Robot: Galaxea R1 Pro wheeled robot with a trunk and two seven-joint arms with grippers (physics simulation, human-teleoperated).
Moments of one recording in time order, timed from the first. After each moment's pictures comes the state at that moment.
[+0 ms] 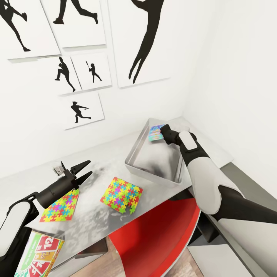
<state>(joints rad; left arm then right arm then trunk) -0.36 0.24 0.14 -1.59 1.46 0.82 -0.20 -1.33 0.17 -0.34 -0.50 -0.78 0.41 -0.17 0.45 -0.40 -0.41</state>
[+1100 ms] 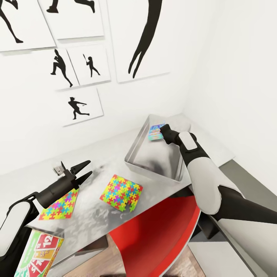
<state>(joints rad) -0.36 0.24 0.14 -1.59 1.46 0.82 -0.20 -1.33 0.17 -0.34 -0.50 -0.78 0.41 -0.16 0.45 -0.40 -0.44</state>
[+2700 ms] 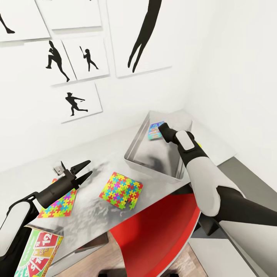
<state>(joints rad) -0.36 0.24 0.14 -1.59 1.46 0.82 -0.20 -1.32 0.16 -0.23 -0.51 -0.79 0.36 -0.15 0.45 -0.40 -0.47</state>
